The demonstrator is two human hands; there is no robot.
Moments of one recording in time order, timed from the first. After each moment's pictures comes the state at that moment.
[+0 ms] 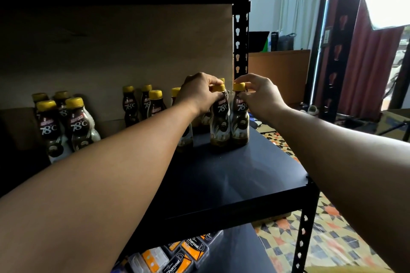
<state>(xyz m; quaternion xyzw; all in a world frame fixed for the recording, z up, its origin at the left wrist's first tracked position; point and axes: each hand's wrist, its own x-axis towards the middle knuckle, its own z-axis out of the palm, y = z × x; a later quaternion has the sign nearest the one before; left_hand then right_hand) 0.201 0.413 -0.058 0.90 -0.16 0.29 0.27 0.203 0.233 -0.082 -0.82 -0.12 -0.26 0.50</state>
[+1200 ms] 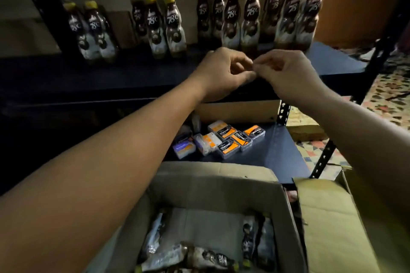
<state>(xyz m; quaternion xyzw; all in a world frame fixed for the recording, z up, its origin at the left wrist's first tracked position) -0.042 0.504 -0.159 0.92 -0.17 0.17 0.31 -0.004 0.321 -0.185 -0.84 -0.22 -0.16 0.47</state>
